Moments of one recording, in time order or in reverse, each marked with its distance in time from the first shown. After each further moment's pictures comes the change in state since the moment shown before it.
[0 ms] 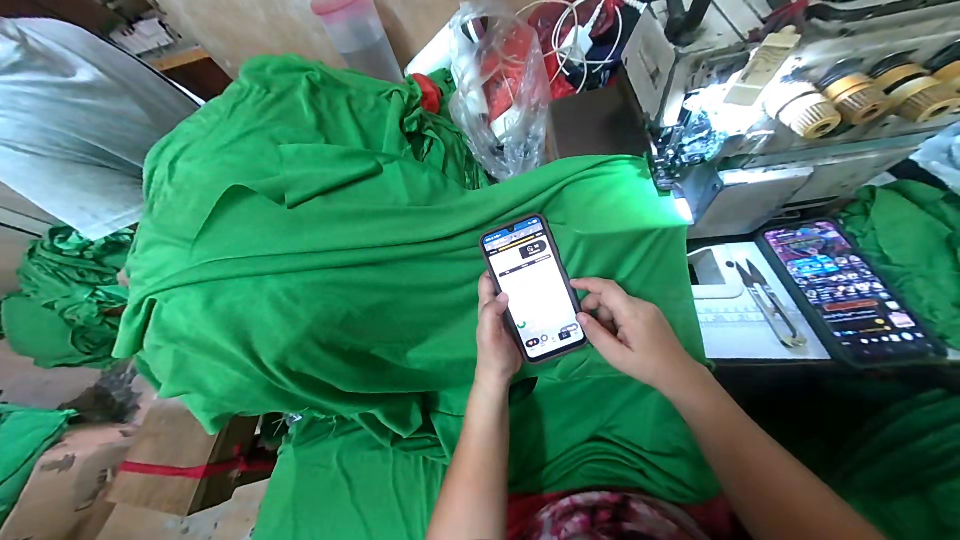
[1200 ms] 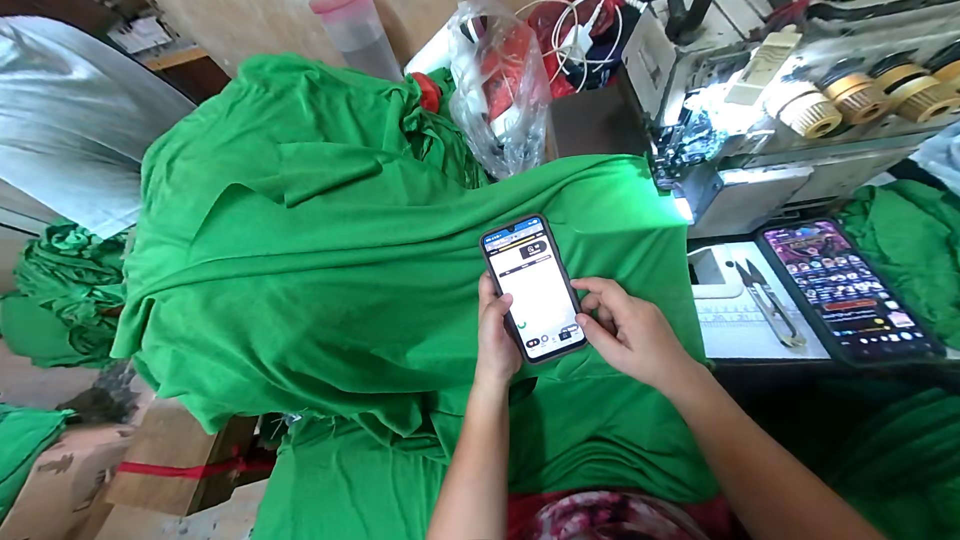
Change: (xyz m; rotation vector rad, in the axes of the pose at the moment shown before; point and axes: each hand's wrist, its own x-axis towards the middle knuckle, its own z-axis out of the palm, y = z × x) left_hand 0.000 0.001 0.000 0.013 -0.004 -0.007; right_hand 0.000 -0.001 0.000 -0.004 0.006 -0.019
